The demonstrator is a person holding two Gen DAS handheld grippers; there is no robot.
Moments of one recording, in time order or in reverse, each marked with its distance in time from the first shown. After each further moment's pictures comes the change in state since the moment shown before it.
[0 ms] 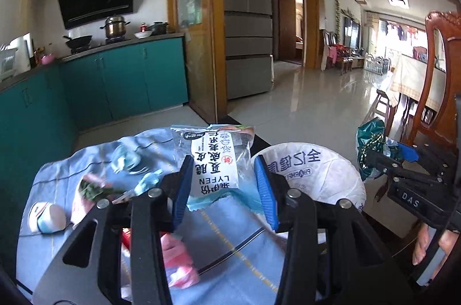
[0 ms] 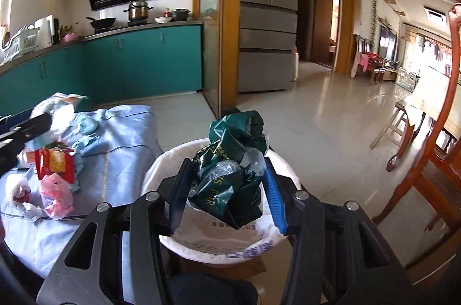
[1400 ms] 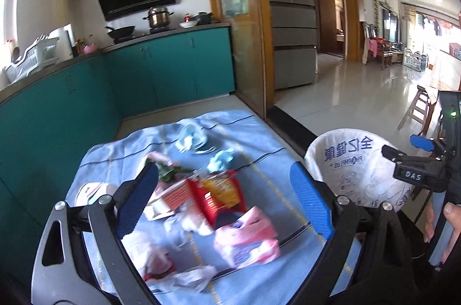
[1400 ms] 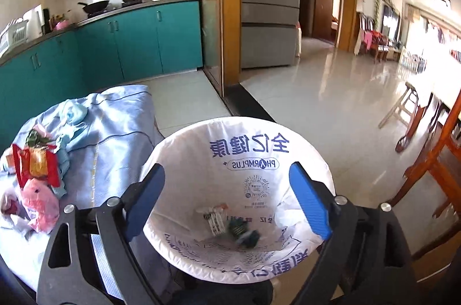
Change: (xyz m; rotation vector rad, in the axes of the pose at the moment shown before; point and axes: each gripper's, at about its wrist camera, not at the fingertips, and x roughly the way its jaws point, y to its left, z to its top) left arm -0.022 0.084 -0.032 -0.048 0.051 0.244; right arm 0.067 0.029 -0.003 0.015 0.117 0.023
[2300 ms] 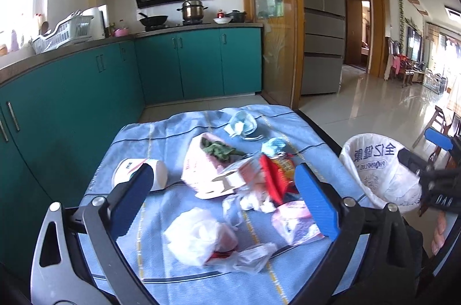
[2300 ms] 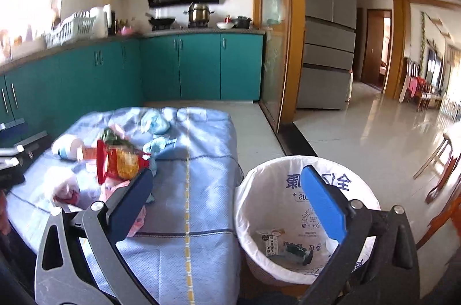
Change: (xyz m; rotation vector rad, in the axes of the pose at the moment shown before) left arm -0.022 0.074 -0.027 -0.125 -0.001 0.094; right arm -0.061 0.108 -0.006 -0.214 -0.194 0.198
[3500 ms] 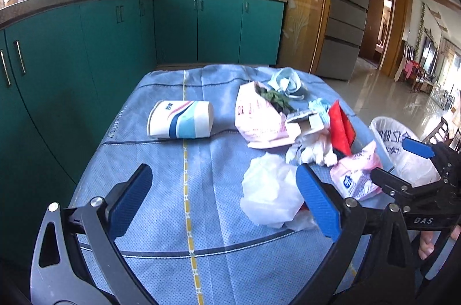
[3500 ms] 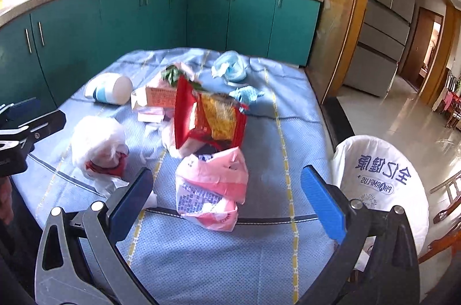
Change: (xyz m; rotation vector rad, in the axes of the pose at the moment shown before) left arm 0.021 0.082 -0.049 -0.109 0.167 -0.001; right arm 0.058 0.108 -0.019 -0.118 0.285 0.192
